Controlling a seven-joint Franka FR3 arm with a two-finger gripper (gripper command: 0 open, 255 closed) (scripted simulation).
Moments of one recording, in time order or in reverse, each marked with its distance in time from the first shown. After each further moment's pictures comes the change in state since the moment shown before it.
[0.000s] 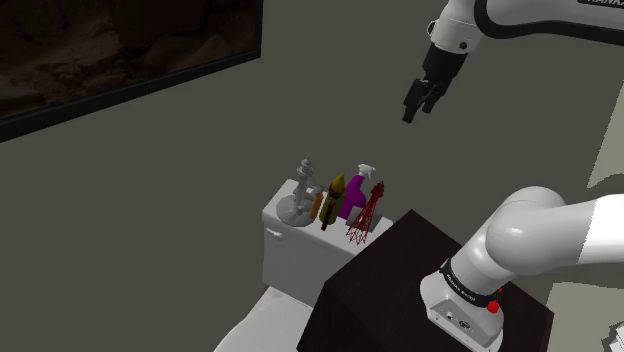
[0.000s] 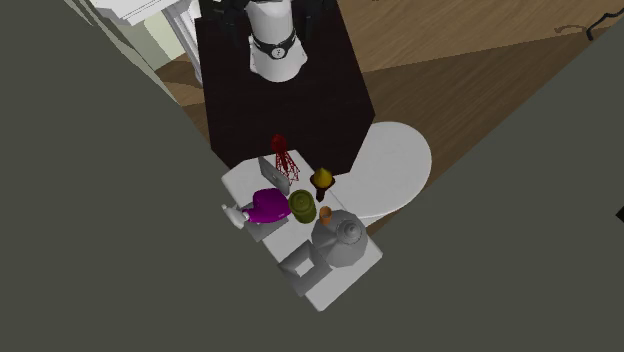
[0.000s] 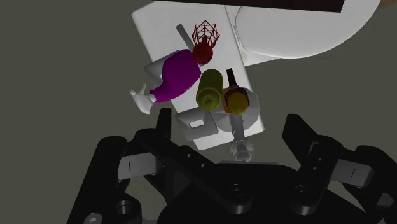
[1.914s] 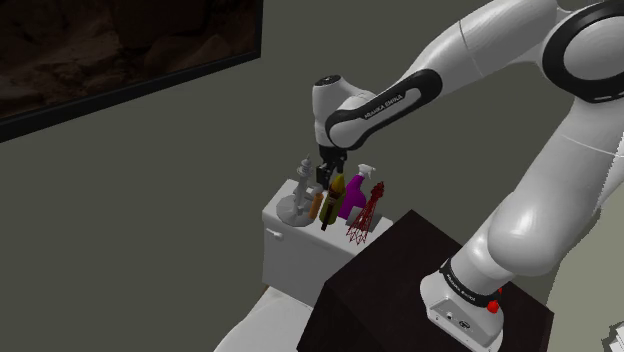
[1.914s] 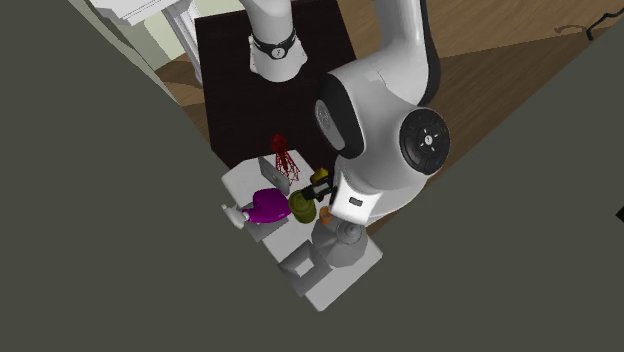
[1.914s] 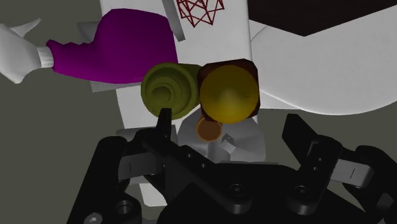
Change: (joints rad) arm 0.053 0.902 0.114 0.075 -0.172 0.564 0.099
